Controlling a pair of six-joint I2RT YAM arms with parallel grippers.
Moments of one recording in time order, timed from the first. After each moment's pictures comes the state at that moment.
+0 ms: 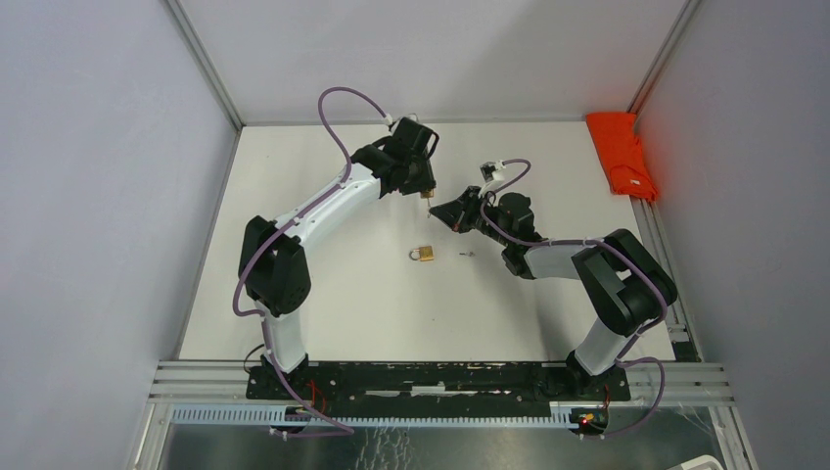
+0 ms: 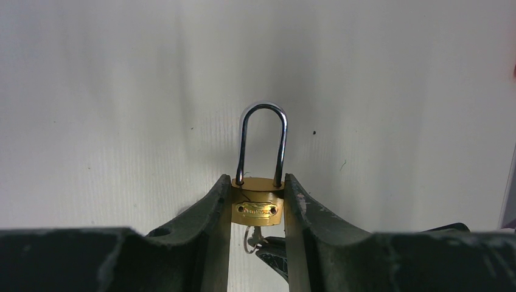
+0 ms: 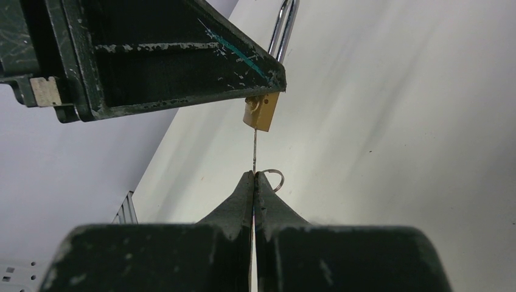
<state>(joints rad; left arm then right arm) -0.63 1.88 1.71 -0.66 -0.18 -0.70 0.52 1.70 0.69 0.92 -0.35 0.74</state>
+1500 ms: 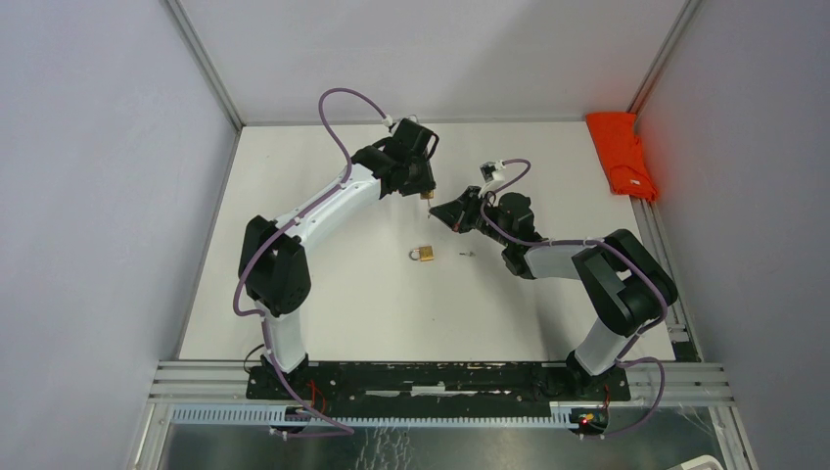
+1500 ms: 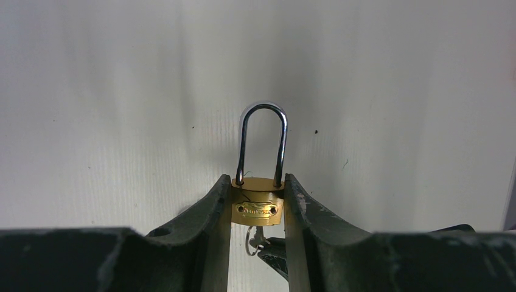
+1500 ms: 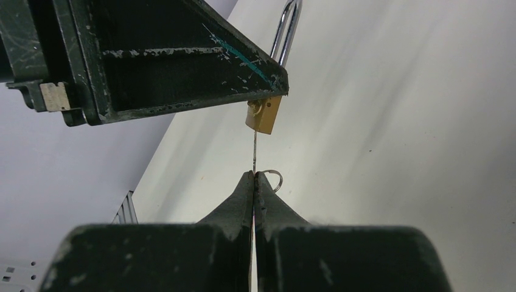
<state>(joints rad) -0.63 1.88 1.70 -0.65 -0.18 -0.70 0.52 1.69 0.69 0.92 -0.35 0.74</state>
